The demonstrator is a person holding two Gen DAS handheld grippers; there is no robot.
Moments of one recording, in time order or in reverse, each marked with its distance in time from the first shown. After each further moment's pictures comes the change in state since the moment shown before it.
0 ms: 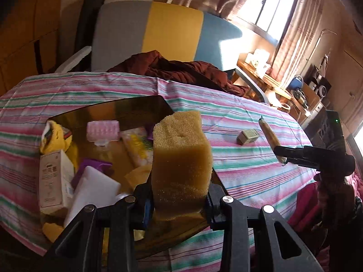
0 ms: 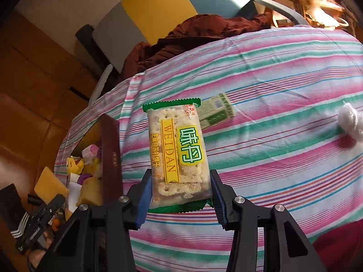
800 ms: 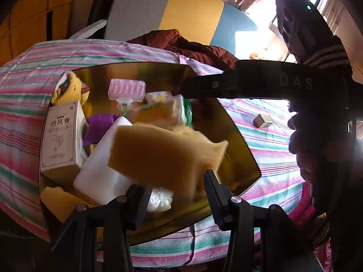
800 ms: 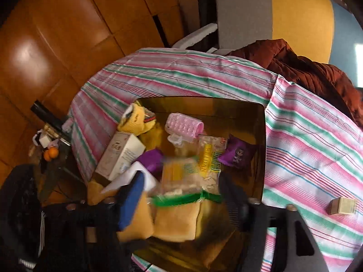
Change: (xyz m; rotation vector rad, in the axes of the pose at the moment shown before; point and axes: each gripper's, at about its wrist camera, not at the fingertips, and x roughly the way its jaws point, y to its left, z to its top) left arm 0.018 0.047 -0.042 -0.096 0.098 -0.015; right arm 0.117 0.251 -0.011 -0.611 0.166 0.085
